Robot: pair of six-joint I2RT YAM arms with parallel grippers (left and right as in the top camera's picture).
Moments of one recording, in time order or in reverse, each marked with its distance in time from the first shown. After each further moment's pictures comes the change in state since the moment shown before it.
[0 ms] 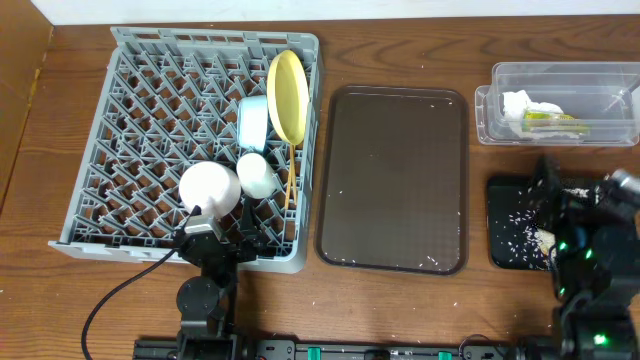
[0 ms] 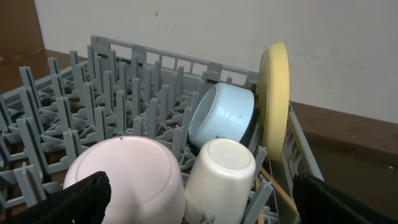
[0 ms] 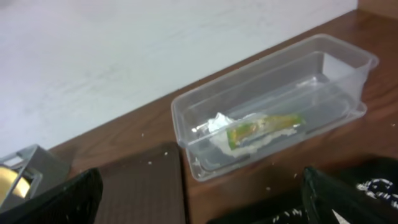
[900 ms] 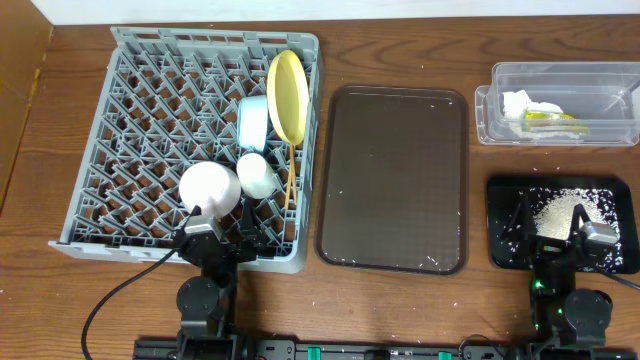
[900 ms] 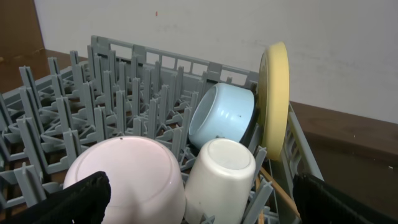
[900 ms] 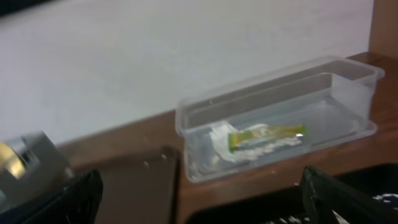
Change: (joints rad) left arm 0.000 0.000 0.000 0.000 0.000 0.000; right arm 0.003 -0.471 -0.390 0.110 -0.025 -0.134
